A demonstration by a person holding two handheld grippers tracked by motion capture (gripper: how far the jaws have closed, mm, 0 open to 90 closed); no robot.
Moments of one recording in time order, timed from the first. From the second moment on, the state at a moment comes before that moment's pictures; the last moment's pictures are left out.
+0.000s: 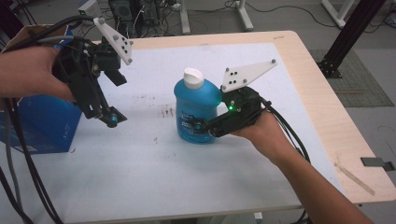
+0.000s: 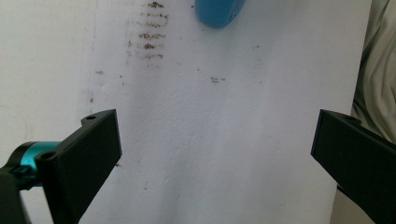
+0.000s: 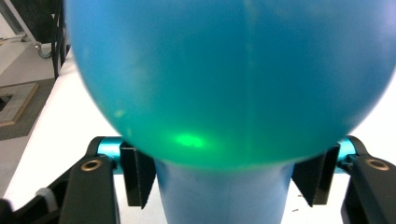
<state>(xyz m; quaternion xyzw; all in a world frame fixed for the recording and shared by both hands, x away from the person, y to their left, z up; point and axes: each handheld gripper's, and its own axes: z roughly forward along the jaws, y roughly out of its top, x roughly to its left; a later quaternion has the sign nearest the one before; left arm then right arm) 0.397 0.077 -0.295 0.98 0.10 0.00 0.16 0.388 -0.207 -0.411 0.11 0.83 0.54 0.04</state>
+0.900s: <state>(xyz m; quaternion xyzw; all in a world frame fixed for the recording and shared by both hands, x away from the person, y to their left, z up) 0.395 0.073 -0.290 0.98 0.10 -0.01 0.18 0.385 -0.209 -0.413 0.10 0.82 0.56 0.04</state>
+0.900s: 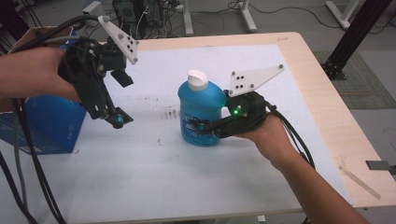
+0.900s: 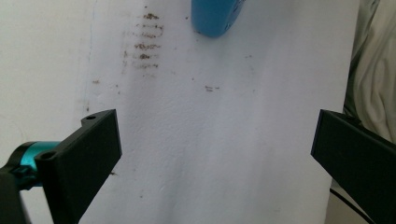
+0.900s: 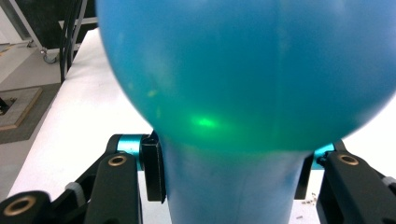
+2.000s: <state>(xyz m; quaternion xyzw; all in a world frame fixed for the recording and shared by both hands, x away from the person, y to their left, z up) 0.389 0.023 -0.237 0.98 0.05 -0.03 0.17 0.388 -0.182 -0.363 0.03 0.85 0.53 -0.02</state>
